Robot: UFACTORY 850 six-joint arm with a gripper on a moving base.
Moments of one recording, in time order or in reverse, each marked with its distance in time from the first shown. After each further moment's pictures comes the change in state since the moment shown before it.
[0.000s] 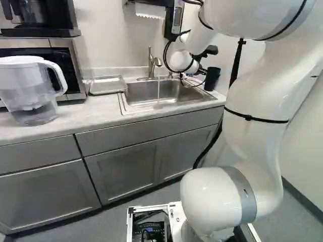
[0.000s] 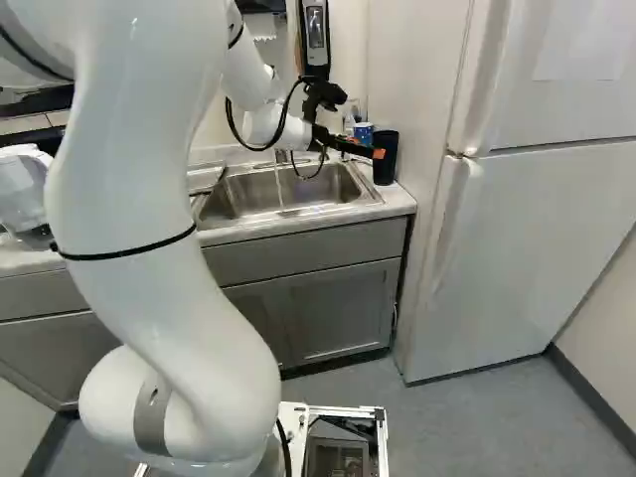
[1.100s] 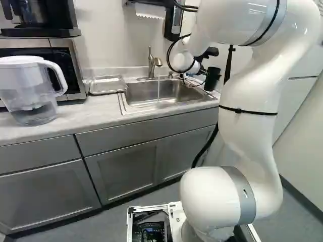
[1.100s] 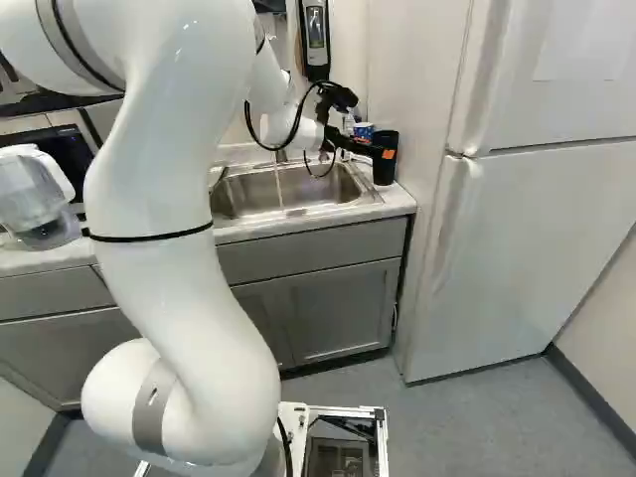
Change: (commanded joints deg) arm -3.2 -5.8 -6.7 0.0 0.0 0.0
